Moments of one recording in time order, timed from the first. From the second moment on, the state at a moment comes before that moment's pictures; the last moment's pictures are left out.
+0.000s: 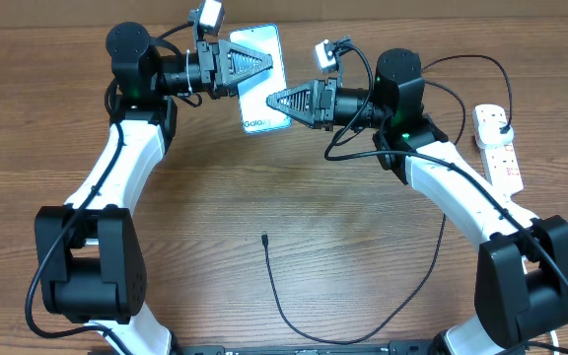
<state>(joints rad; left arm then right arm) -0.07 1.85 1.33 0.65 1.41 -1.36 0.34 1.74 1.19 0.42 -1.06 1.09</state>
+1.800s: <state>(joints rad) -0.13 1.85 1.34 -1.04 1.15 -0.33 0.13 1.74 1.19 -0.54 -0.71 0.82</state>
